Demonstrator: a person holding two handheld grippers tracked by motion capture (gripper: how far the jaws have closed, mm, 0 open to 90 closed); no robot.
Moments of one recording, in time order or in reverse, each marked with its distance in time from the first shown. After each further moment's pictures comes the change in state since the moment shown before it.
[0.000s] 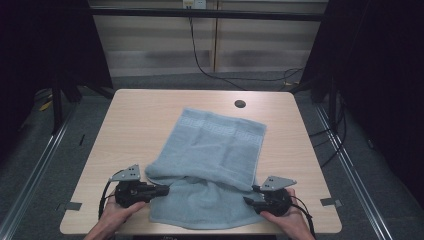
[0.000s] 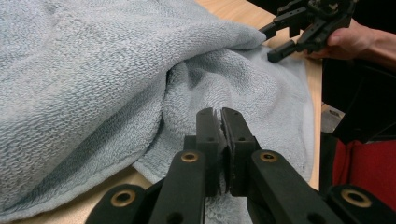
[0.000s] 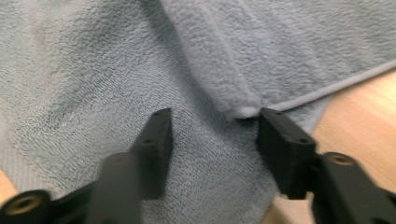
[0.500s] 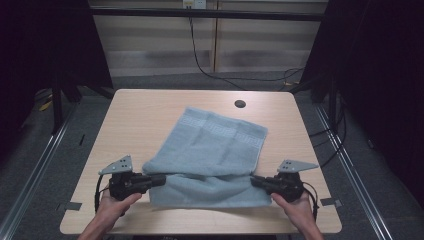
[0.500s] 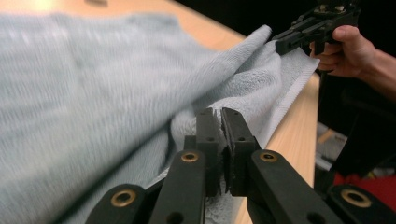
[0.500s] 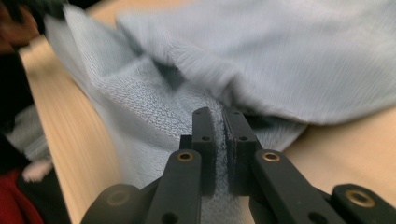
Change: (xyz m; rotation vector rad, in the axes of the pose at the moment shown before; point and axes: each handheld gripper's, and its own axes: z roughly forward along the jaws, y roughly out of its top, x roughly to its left) left arm -0.005 0.033 -0.025 -0.147 0.023 0.008; right arm -0.026 0.039 -0.045 -0.194 0.136 0.190
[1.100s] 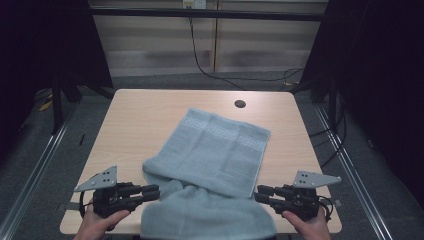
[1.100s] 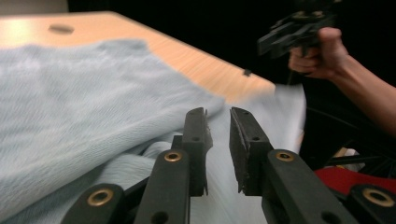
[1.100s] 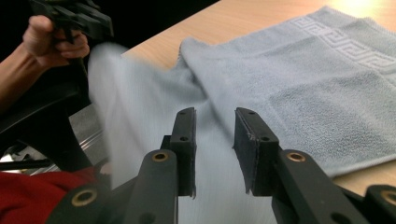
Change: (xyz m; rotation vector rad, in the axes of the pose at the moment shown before) left arm -0.035 0.000 -0.026 -0.013 -0.086 0.021; right arm 0.046 0.001 -0.044 -0.057 0.116 -0.024
